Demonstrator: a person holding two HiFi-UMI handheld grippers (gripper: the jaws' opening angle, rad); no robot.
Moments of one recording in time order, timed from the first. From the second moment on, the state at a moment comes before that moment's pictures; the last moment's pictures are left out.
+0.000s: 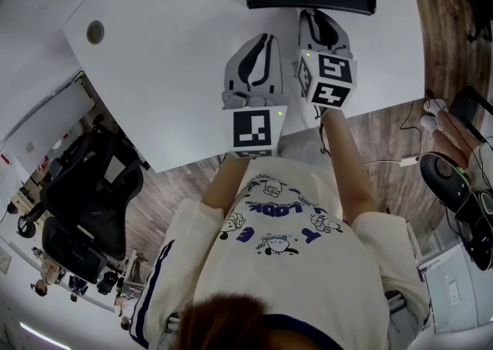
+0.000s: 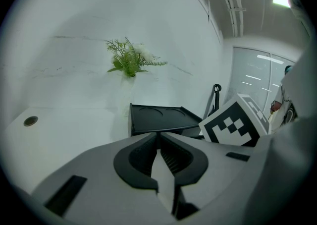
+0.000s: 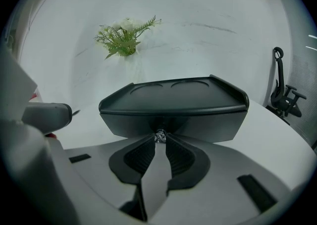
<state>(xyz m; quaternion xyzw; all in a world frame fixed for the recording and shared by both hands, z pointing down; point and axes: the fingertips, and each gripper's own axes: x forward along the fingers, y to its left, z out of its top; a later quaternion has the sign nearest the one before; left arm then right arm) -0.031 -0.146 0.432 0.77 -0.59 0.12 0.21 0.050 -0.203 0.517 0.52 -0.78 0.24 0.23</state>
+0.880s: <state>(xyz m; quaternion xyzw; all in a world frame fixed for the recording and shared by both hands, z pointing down) -0.035 -0.137 0.421 0.76 -0.61 0.11 0.21 0.049 -0.204 0.514 0.53 -0.78 0.23 0.22</state>
